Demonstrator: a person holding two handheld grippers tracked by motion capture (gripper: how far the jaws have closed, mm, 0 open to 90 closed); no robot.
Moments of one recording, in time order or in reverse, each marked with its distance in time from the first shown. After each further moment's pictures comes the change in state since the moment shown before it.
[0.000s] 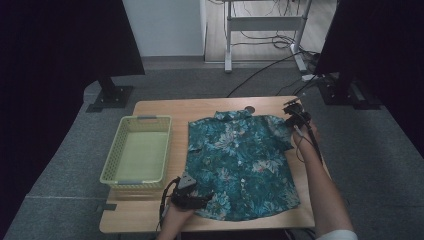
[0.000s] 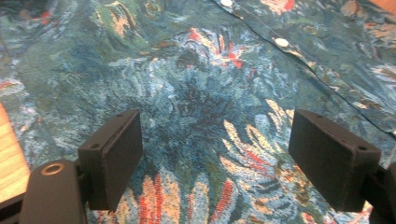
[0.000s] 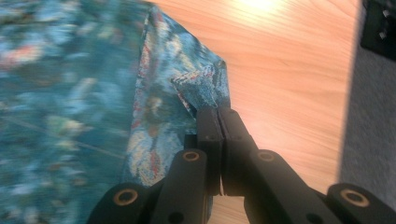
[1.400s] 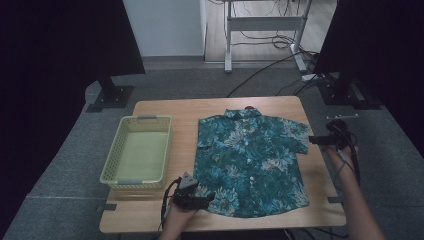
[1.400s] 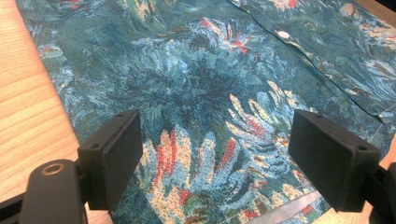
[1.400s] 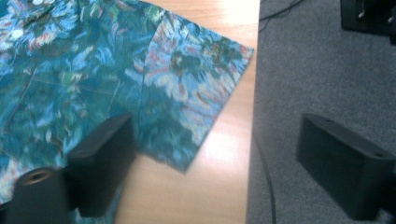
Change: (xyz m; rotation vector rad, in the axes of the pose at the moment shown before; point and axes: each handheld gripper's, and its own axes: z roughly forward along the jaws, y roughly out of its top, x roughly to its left) left arm -0.005 0.002 0.001 -0.009 -0.011 -0.022; right arm -0.066 -0.110 -0.064 -0.166 0.045 0.174
